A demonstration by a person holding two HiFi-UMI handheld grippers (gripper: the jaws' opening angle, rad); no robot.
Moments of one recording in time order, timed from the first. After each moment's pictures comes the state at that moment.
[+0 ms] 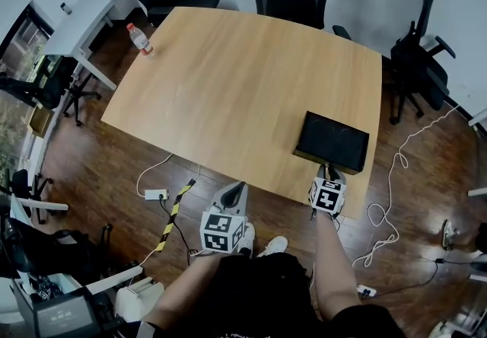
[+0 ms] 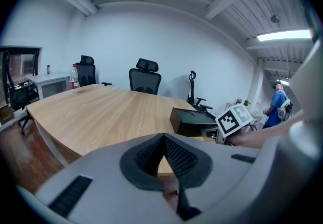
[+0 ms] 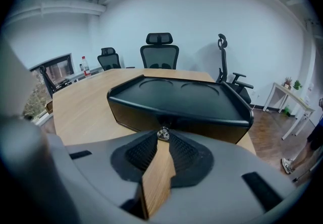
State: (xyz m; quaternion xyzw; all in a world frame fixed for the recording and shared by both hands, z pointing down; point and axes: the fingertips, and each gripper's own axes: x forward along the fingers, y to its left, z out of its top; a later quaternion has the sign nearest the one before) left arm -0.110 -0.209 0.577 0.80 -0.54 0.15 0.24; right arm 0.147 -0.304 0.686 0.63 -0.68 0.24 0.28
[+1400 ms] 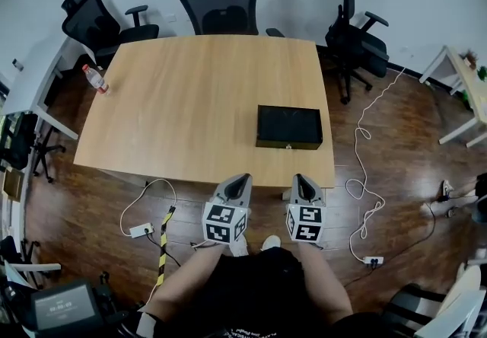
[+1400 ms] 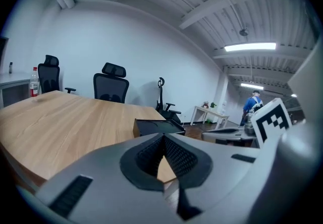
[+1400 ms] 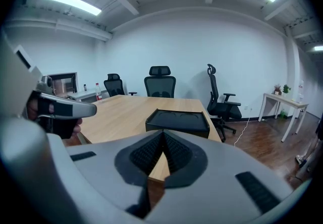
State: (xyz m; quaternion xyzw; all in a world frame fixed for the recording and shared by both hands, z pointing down) left arm -0.025 -0.183 0.527 0.89 -0.39 0.12 0.19; right arm 0.112 -0.164 0.553 0.67 -0.70 0.15 0.17
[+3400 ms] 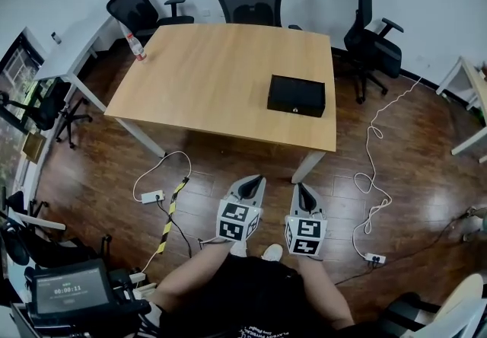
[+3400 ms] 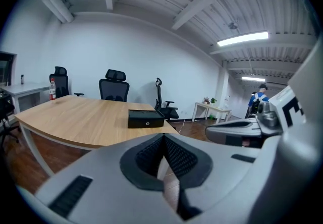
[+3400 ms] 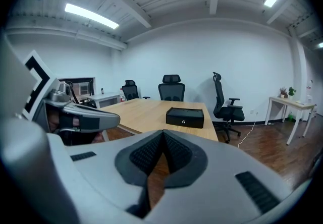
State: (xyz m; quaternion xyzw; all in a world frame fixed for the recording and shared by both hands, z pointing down) left arm -0.002 0.051 0.522 0.88 -0.42 0.13 0.16; right arm 0.095 0.076 0.524 0.64 -0.75 0.12 0.14
